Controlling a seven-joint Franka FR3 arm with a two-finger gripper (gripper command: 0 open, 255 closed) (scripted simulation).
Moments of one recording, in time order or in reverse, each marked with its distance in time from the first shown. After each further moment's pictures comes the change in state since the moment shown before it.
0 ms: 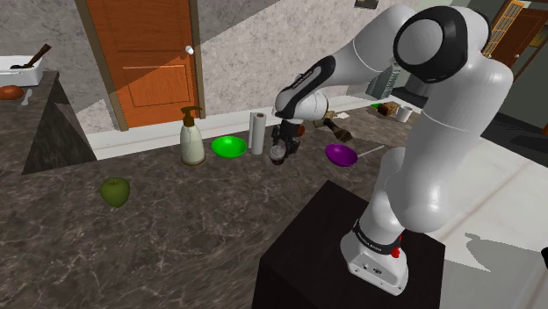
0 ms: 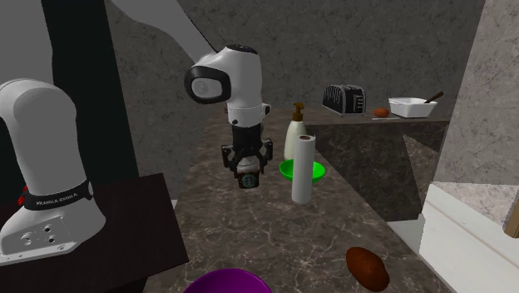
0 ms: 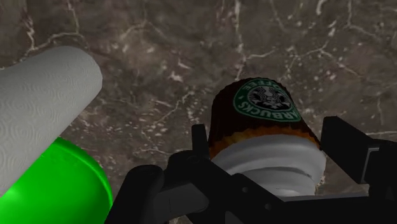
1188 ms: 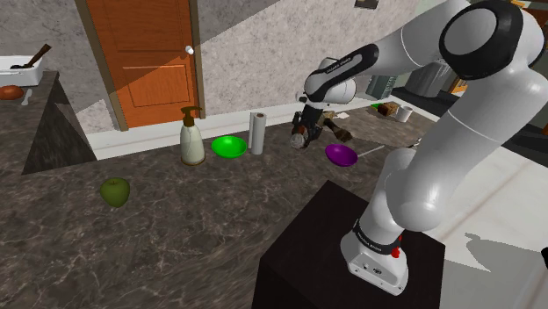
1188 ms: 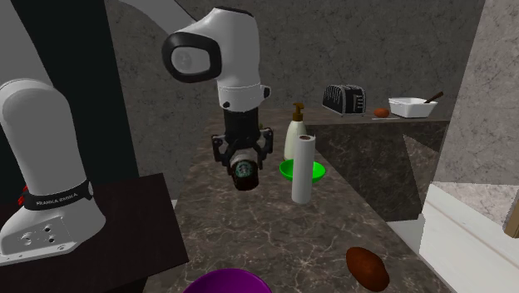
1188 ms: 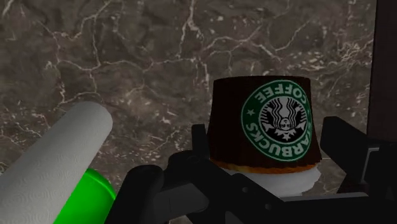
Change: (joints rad) arm -0.124 -0.231 -0.097 -0.003 -0.306 -0.164 0.044
